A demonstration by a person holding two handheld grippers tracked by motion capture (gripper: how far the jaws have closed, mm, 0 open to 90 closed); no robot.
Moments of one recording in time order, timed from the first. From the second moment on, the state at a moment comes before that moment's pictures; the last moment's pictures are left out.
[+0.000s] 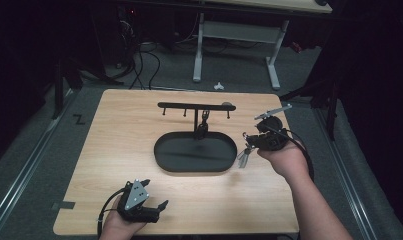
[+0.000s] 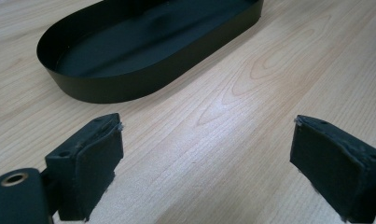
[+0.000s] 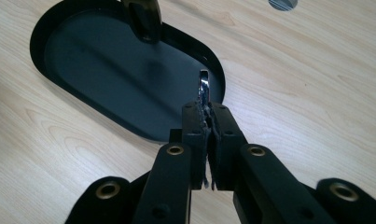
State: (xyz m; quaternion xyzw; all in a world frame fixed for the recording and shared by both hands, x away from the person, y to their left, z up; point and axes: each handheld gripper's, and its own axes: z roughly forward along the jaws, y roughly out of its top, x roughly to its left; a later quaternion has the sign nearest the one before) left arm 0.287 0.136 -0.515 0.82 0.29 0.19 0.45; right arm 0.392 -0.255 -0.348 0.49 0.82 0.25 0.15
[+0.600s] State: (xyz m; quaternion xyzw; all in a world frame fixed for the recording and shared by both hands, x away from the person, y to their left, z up) left arm 0.288 0.136 -0.515 0.82 0.29 0.19 0.45; right arm 0.412 -0.225 -0.338 0.47 0.83 0.26 0.15
